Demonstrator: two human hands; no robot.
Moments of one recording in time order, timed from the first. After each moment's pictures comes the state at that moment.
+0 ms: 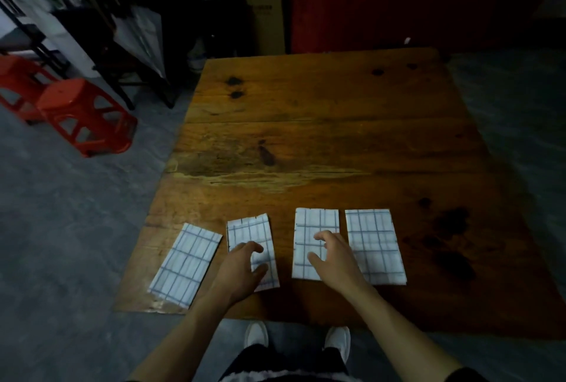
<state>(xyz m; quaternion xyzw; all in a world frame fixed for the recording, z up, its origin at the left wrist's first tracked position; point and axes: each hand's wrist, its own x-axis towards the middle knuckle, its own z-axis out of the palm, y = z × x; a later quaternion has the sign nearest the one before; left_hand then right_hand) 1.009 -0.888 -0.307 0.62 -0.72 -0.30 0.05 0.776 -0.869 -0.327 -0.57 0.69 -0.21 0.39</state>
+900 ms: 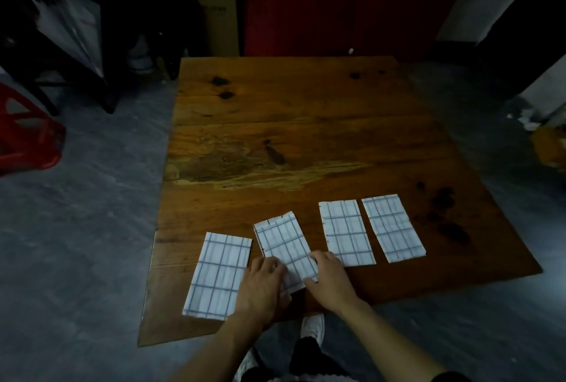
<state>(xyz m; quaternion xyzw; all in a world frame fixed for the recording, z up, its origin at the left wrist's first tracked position) 1.096 -0.888 -0.344 0.45 -0.87 -0.20 -0.06 0.923 -0.843 -0.334 -0.53 0.78 -0.12 0.32</state>
